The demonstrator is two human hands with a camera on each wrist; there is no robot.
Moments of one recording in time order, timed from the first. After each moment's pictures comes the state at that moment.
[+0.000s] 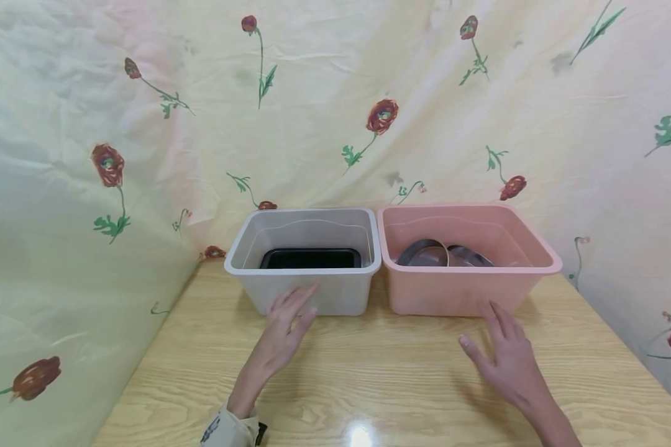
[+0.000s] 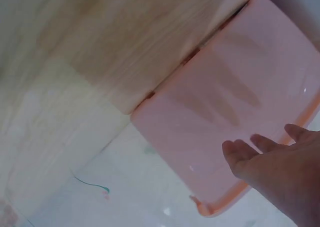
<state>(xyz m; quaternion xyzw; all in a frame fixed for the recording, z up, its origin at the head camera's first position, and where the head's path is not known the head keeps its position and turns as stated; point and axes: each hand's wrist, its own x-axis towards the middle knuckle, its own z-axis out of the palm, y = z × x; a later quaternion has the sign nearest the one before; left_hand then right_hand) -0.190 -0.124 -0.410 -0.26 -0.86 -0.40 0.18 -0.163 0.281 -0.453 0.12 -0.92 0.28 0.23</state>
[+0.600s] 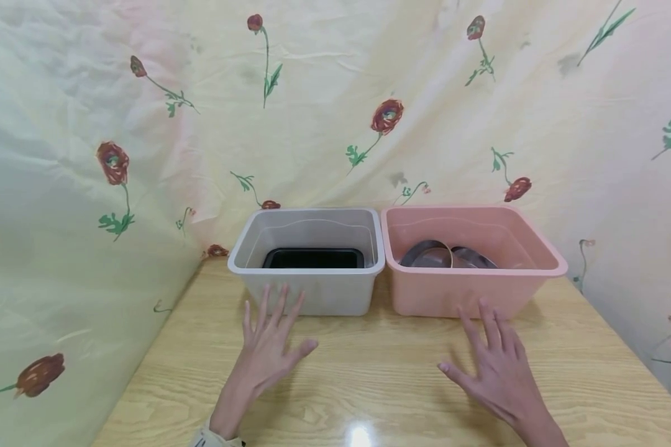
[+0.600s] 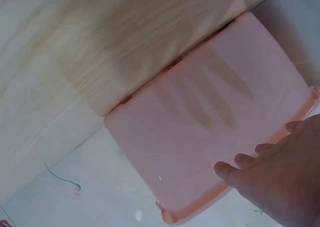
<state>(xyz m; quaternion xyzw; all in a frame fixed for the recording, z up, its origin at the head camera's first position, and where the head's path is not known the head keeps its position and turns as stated) -0.173 -0.149 -0.426 -0.20 -0.95 -0.13 0.20 -0.151 0.256 -0.455 0.15 -0.95 0.14 0.24</state>
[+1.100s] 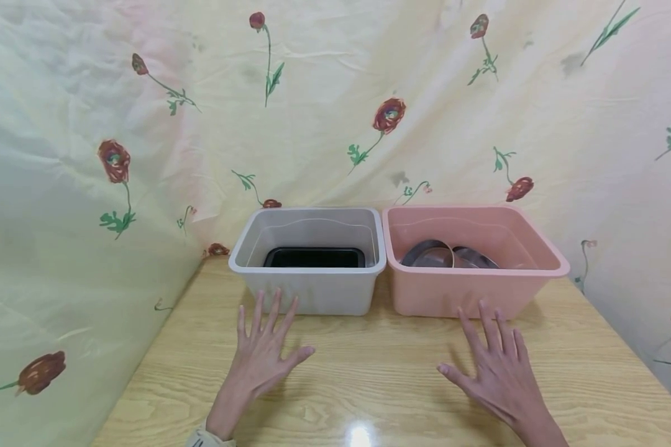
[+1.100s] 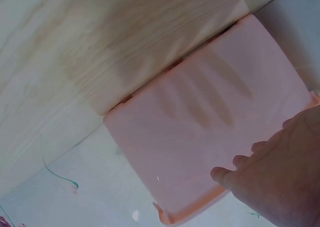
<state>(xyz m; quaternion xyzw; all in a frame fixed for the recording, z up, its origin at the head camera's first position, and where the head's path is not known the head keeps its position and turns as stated) -0.170 -0.161 -0.443 -0.18 -0.96 -0.07 0.21 -0.153 0.258 -0.462 0.16 -0.95 0.11 0.24</state>
